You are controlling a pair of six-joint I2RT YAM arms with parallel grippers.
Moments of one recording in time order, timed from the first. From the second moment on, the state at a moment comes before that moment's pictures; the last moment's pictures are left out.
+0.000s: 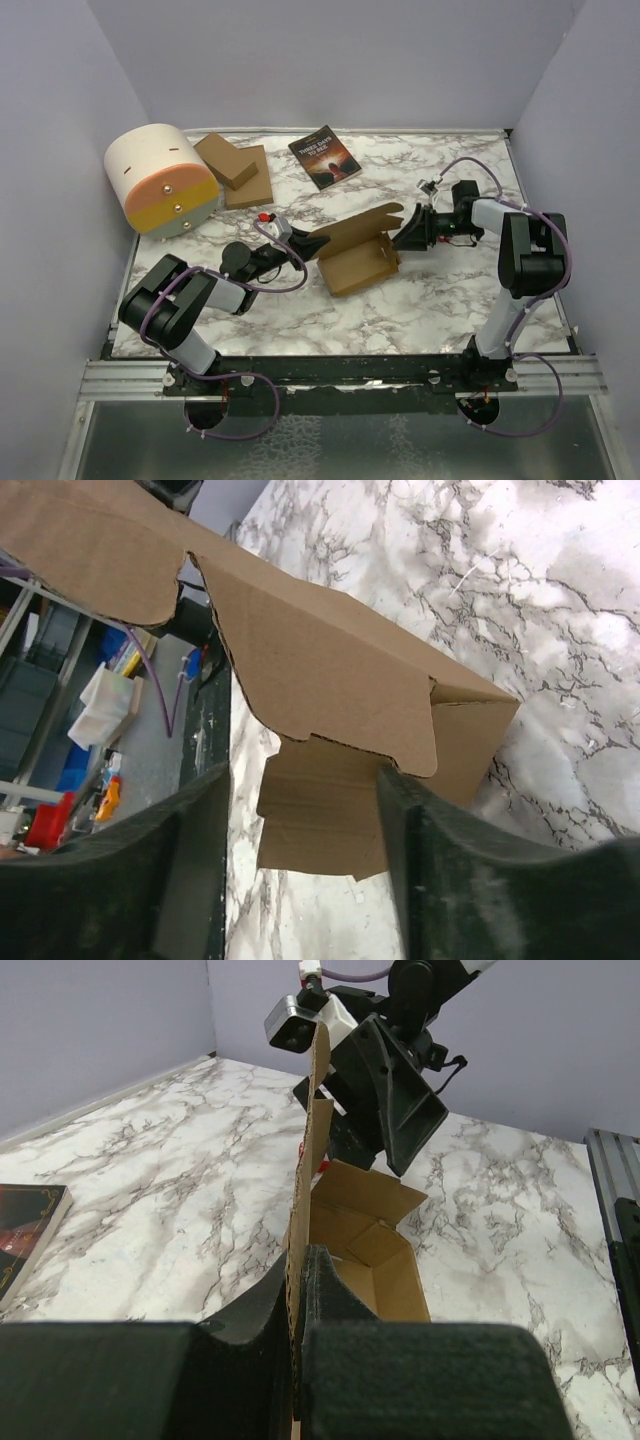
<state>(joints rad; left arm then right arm) -0.50 1.58 0.35 1.51 0.62 -0.24 -0.02 1.87 1.09 -0.63 -1.44 -0.60</state>
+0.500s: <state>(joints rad) -0.50 1.58 0.35 1.51 0.62 -0.24 -0.02 1.92 1.03 -0.45 -1.52 -0.31</state>
